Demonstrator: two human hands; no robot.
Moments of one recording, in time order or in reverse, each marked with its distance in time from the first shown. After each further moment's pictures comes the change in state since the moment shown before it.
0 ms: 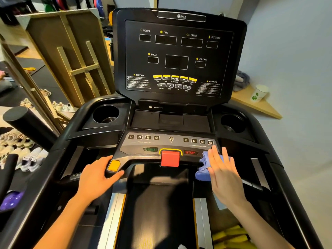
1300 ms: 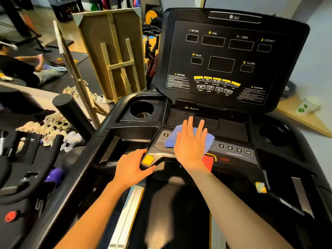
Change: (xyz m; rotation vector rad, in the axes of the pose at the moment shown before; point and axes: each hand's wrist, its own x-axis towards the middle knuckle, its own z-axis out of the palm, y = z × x) left_hand 0.002 0.009 -0.007 -0.005 -0.010 -0.006; right_hand 0.135 -0.202 0.002 0.151 0.046 0.018
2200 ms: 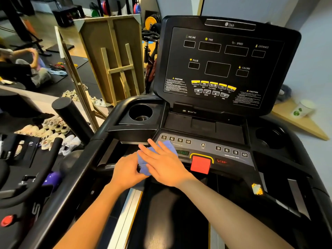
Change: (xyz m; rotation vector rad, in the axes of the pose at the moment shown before) left_hand -0.001 0.000 -0.002 -0.107 0.069 0.059; right_hand -0.042 -0.032 0.008 0.128 -0.134 -0.868
